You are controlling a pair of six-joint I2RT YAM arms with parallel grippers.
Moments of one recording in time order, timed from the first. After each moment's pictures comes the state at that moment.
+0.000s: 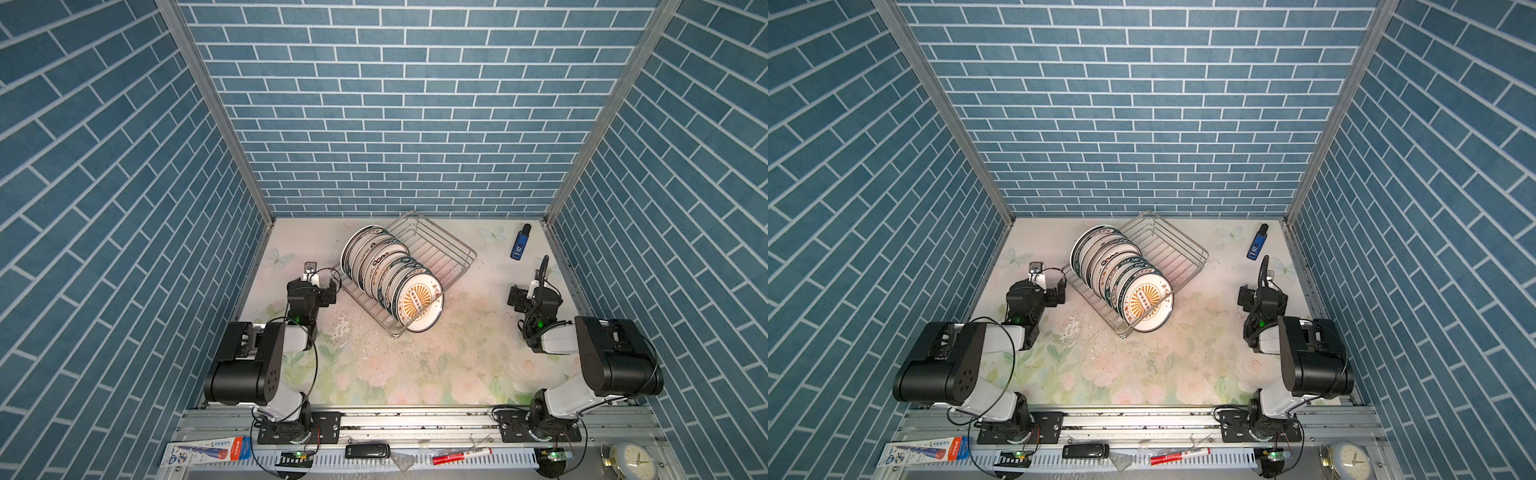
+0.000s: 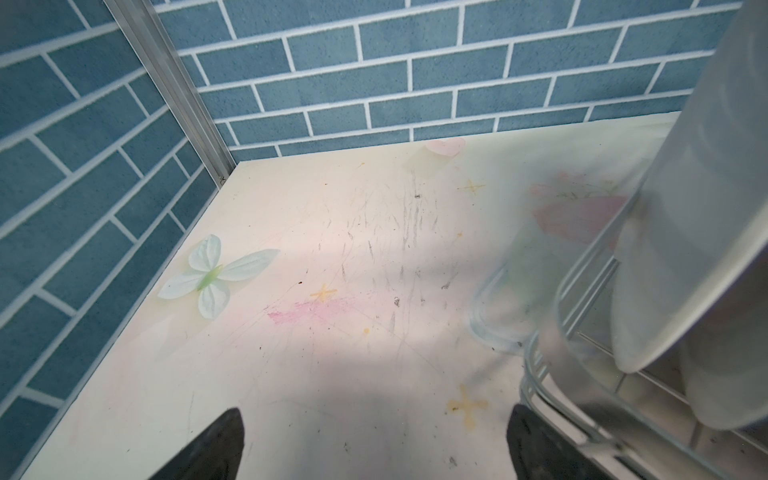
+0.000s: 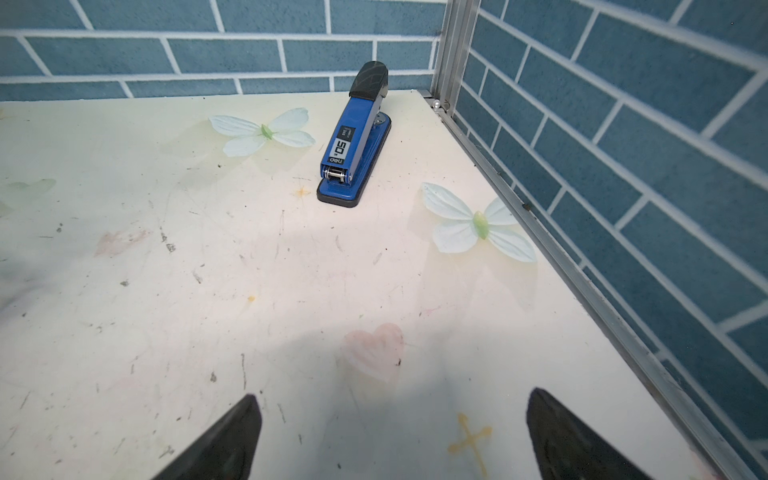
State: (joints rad) left arm -0.03 1.53 0.39 0.78 -0.10 0.08; right arm 0.00 1.56 0.34 0.81 0.23 0.01
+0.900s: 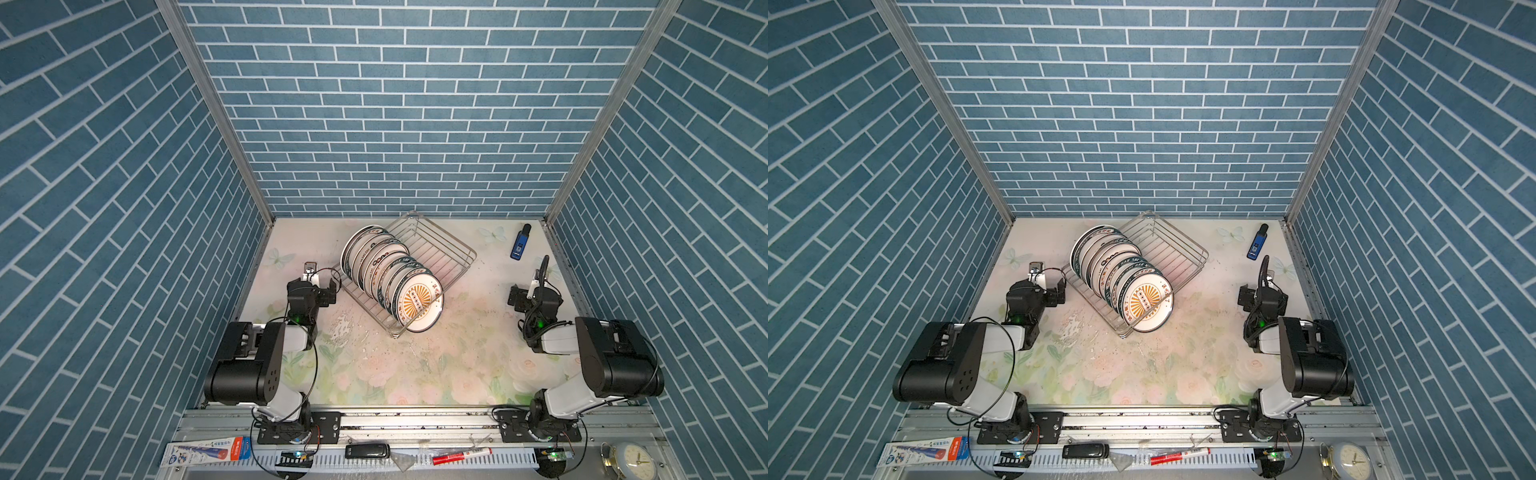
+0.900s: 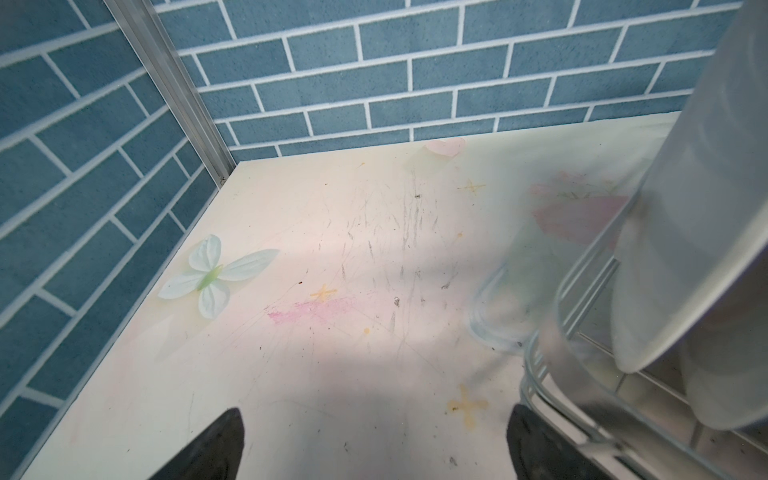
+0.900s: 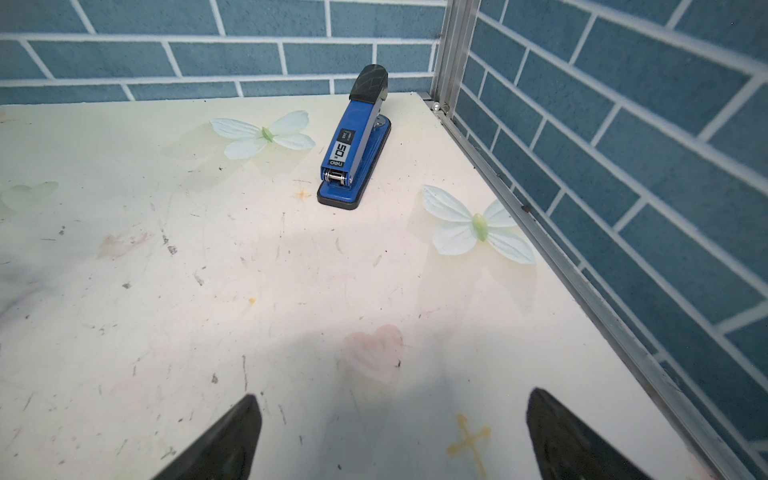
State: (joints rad) left arm -0.03 1.53 0.39 0.78 -0.10 0.08; right arm 0.00 1.54 0.34 0.80 0.23 0.01
